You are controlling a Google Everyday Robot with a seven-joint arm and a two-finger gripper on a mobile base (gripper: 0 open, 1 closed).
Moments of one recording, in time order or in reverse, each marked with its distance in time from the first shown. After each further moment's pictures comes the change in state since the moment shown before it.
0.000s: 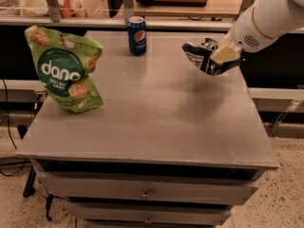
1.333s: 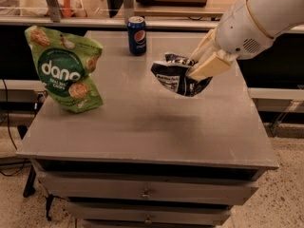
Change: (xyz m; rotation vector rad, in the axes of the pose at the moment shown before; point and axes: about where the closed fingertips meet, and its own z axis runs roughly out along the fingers) arm -0.056 0.118 -0.055 -0.307 -0.156 -0.284
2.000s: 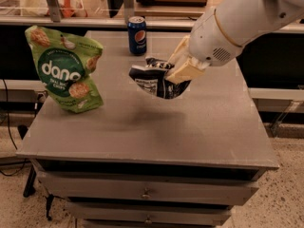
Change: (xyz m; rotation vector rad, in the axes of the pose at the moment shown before) arm -0.032 0.011 0.034 -0.001 -0.005 -0.053
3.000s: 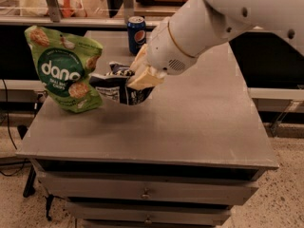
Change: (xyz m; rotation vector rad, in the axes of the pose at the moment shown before) arm -0.066 0.019 0.055 -0.039 -0.093 -0.095
